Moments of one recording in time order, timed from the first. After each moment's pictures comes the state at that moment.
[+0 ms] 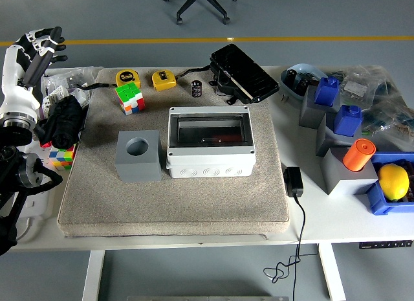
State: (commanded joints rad) left arm -0.33 0.29 -1.31 -1.40 0.96 0.42 -0.10; right arm 0.09 -0.21 0.37 0.38 -0.60 -0.11 -0.07
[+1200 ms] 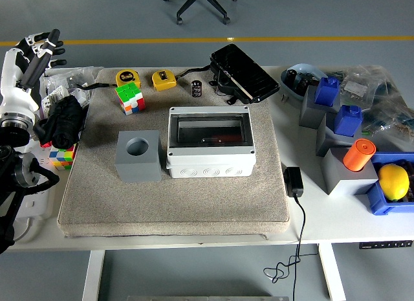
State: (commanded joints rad) left arm -0.33 0.31 -1.32 -1.39 0.94 0.40 -0.07; right arm 0.11 -0.22 0.35 0.38 -0.61 -0.11 -0.07
